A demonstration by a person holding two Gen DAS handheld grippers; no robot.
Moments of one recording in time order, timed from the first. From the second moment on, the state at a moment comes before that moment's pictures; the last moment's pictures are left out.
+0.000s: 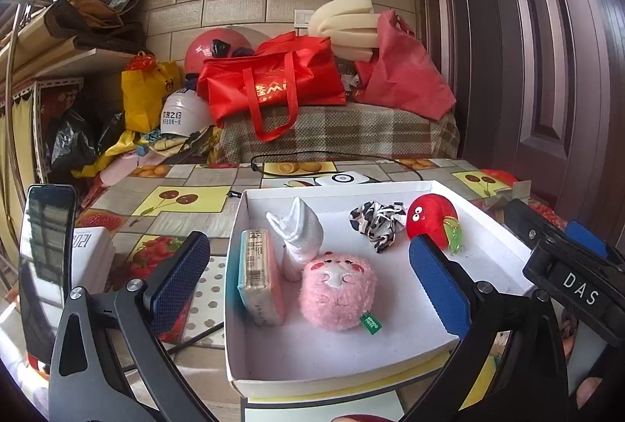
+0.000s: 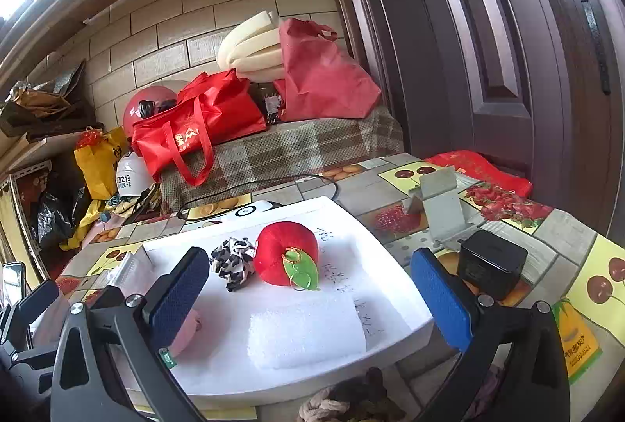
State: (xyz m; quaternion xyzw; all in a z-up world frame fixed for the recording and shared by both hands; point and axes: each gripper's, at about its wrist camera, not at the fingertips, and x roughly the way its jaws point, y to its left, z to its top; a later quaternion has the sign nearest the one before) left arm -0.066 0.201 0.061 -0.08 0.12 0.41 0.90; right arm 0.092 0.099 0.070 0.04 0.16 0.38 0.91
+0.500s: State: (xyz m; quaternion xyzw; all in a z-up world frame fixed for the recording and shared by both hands) left arm -0.101 0.172 0.060 -0.09 0.11 0.41 0.90; right arm 0.068 0.055 0.067 0.02 0.17 0.40 0.90
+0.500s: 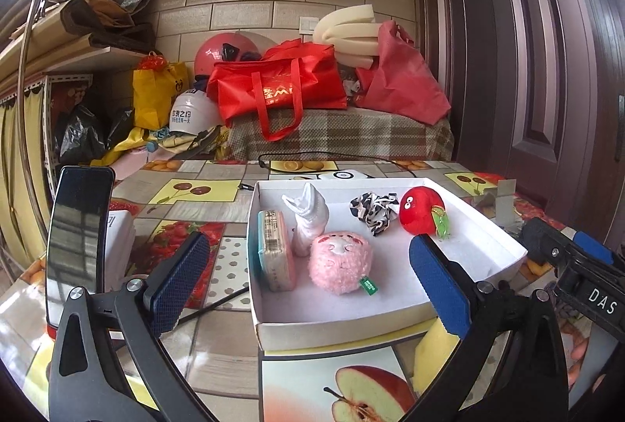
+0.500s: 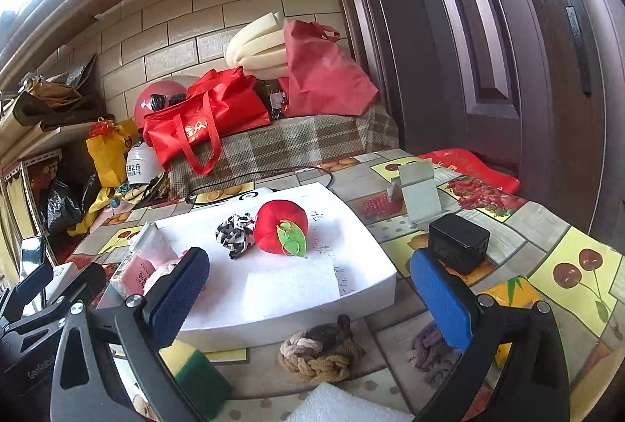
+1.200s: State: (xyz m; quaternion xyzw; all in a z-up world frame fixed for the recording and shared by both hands) left arm -0.134 0.160 0.051 -0.15 0.15 0.33 0.92; right arm 0.074 -0.048 0.062 0.00 0.21 0.39 0.90
